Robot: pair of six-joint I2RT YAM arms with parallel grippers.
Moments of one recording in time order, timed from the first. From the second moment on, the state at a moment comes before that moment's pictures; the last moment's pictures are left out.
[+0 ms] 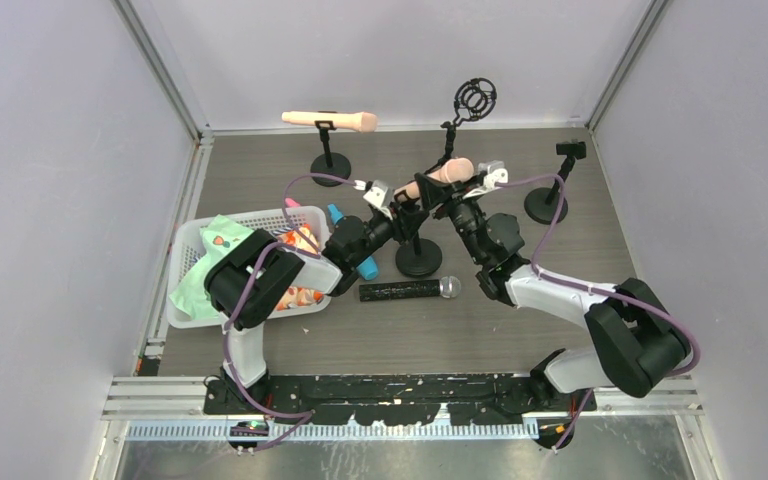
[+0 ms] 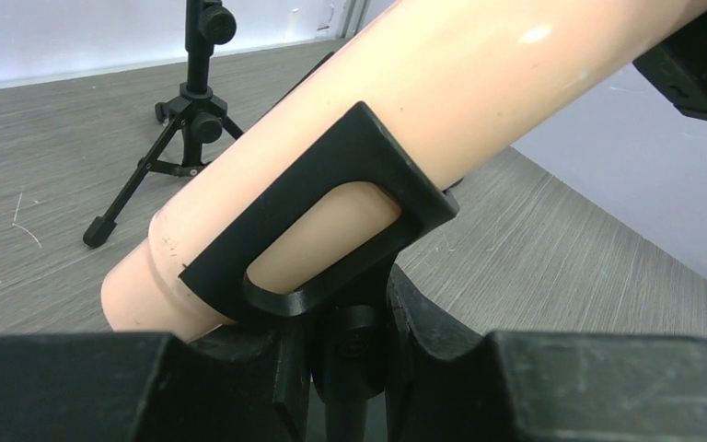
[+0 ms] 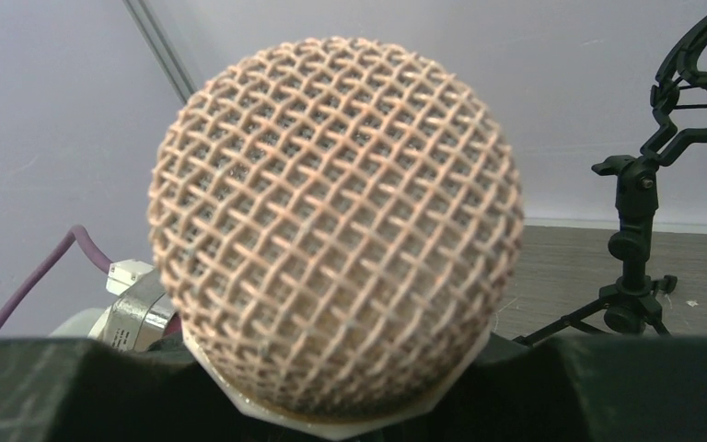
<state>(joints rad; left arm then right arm) -0.72 1.89 0.80 1.23 0.13 -0.31 0.61 1.41 0.61 1.07 0.14 0.31</state>
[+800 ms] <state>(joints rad) -0.72 1.89 0.80 1.22 0.15 -0.31 0.68 1.54 0.61 1.11 0.21 0.29</state>
